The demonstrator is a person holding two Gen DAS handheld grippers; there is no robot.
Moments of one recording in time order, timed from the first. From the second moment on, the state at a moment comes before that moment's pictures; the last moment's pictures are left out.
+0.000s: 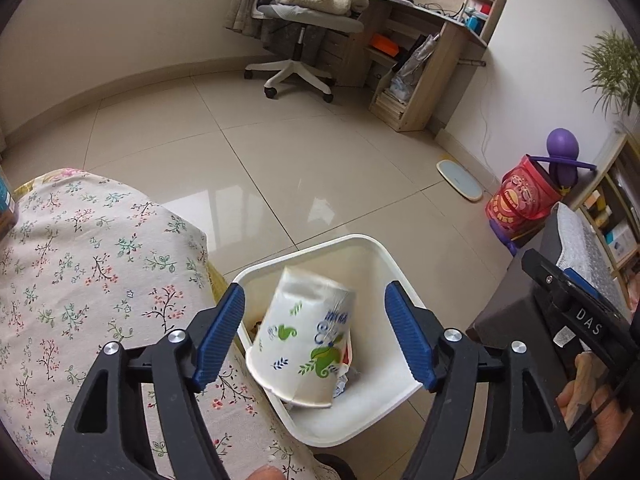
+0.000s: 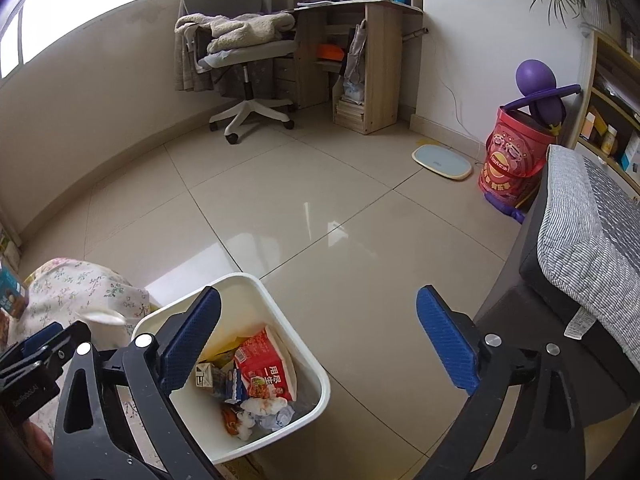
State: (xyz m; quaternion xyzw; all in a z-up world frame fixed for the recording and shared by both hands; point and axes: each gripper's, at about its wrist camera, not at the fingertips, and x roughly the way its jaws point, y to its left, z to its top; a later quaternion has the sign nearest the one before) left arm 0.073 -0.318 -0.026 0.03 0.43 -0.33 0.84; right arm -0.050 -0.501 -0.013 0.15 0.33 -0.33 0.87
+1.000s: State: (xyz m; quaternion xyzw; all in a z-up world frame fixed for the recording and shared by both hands) left arm 0.041 -0.069 0.015 0.01 0.30 -0.08 0.95; right arm -0.026 -0.277 0.017 0.05 0.26 -0.21 0.94
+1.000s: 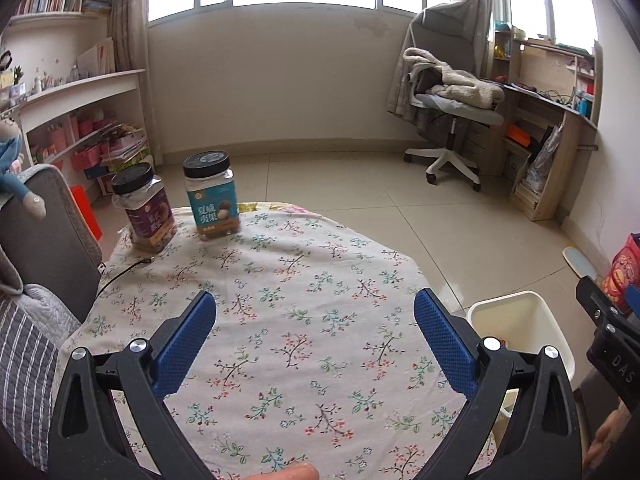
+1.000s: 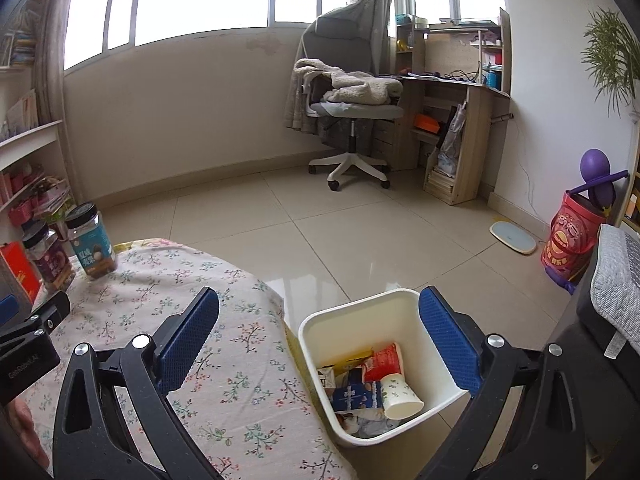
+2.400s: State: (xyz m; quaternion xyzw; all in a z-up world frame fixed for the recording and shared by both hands) left arm 0.030 -0.057 0.013 0.01 0.29 -0.07 0.95; right arm -0.022 -0.246 0.006 0.05 0.24 -0.19 0.95
